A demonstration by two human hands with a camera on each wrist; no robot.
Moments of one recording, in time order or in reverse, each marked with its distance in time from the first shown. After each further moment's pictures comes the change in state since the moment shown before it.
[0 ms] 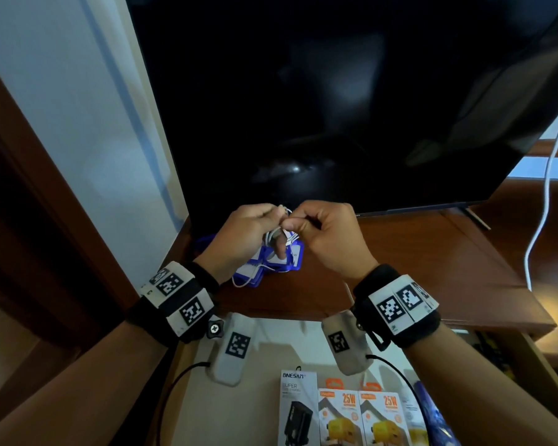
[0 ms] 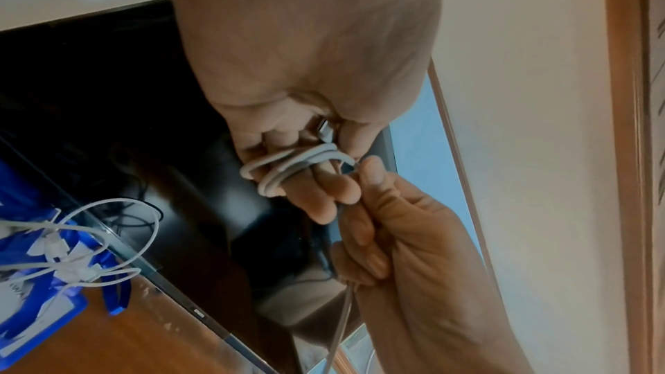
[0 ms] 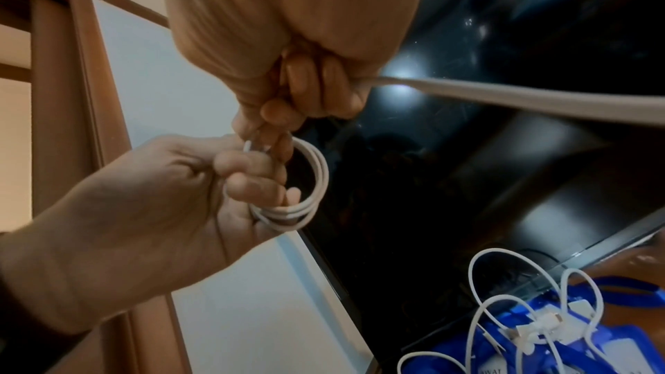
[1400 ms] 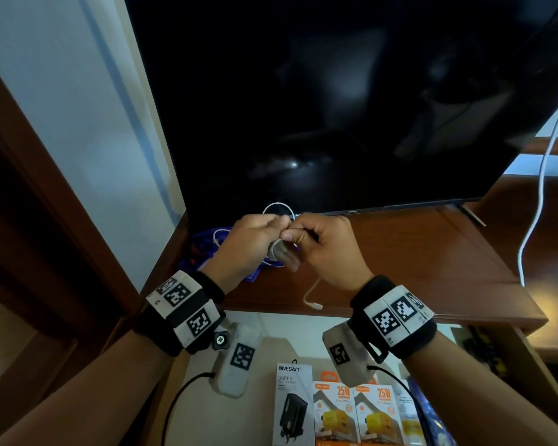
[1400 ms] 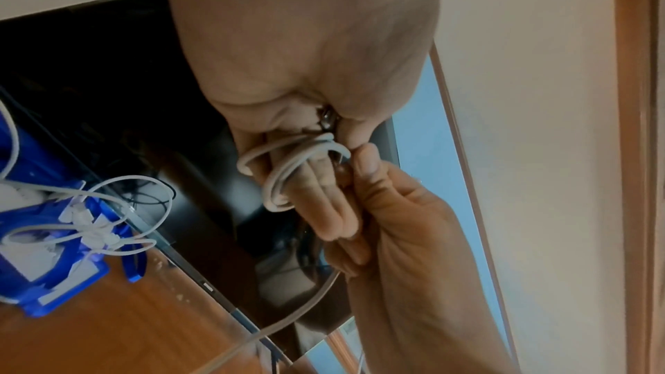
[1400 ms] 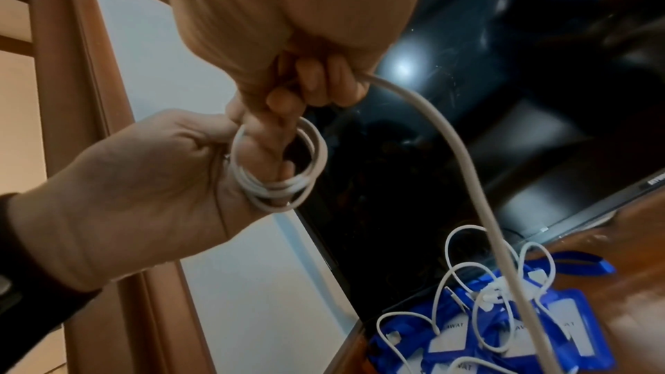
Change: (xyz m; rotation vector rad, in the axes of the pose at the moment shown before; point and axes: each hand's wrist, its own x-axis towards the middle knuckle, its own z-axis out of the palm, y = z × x) left_hand -0.006 -0.015 0.016 -0.114 0.023 -0.028; right_hand -0.023 0.006 0.003 -0.031 -0.006 -0.029
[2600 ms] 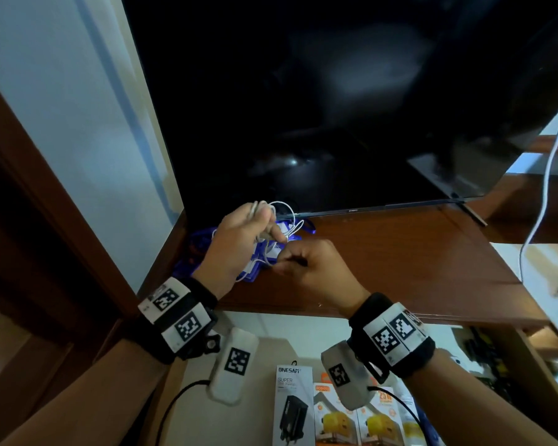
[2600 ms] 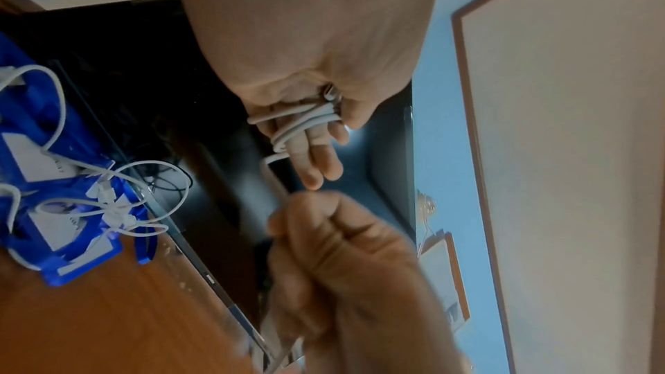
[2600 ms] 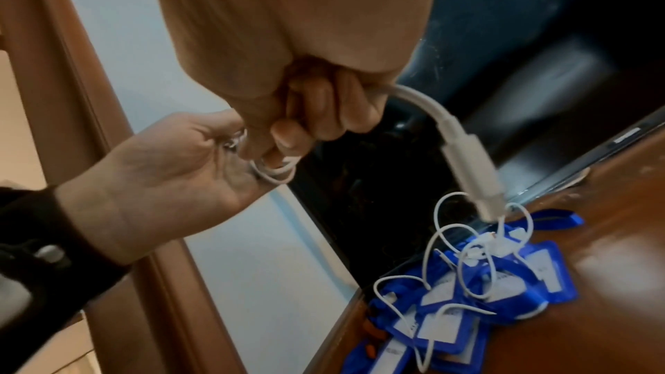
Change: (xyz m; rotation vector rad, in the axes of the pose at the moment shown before) left_hand 0.005 -0.011 -0.009 -0.067 0.182 0.055; right_hand -0.017 0.012 0.017 0.008 -0.243 0.152
